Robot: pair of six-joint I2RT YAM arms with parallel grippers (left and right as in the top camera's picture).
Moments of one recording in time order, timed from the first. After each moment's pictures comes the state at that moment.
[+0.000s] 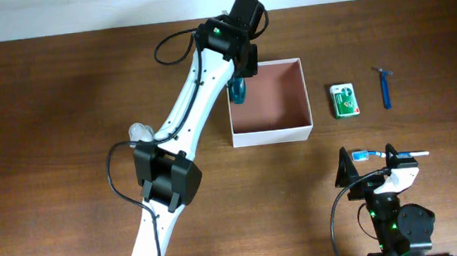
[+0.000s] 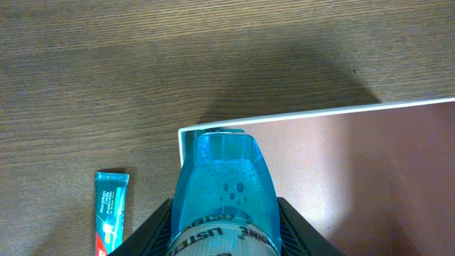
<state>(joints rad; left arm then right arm) -0.54 2.52 2.66 -1.30 -0.14 -0.40 -0.07 0.02 0.01 -0.07 -0.10 0.18</state>
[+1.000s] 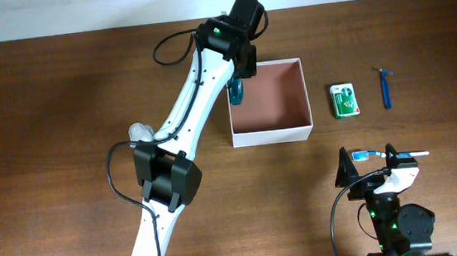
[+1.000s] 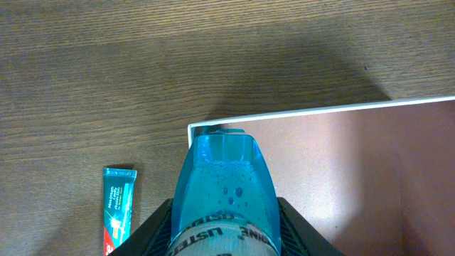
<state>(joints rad) -0.54 2.52 2.66 -1.32 -0.16 -0.40 -0.07 0.02 0.01 -0.07 -0.10 0.18</state>
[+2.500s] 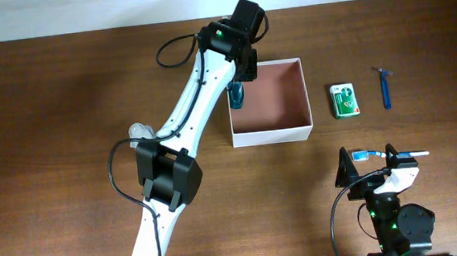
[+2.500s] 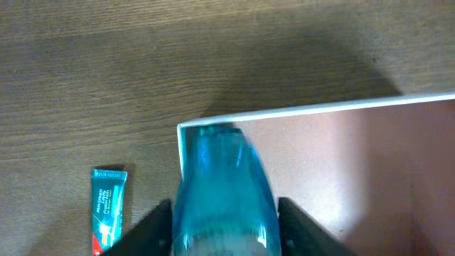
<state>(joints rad) -0.54 2.53 2.62 -1.29 -0.15 -0.40 -0.07 0.02 0.01 -0.07 -0.10 0.18</state>
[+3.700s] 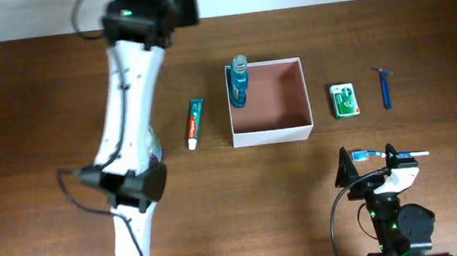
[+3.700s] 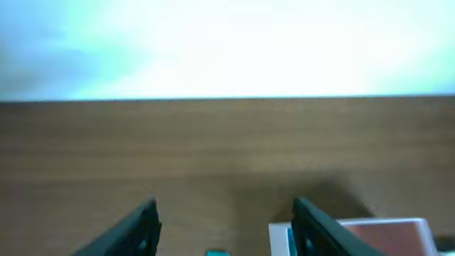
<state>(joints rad) -0.32 2.36 2.93 -1.31 -0.14 -0.24 -0.07 0.02 0.01 -0.07 -0.10 0.18</state>
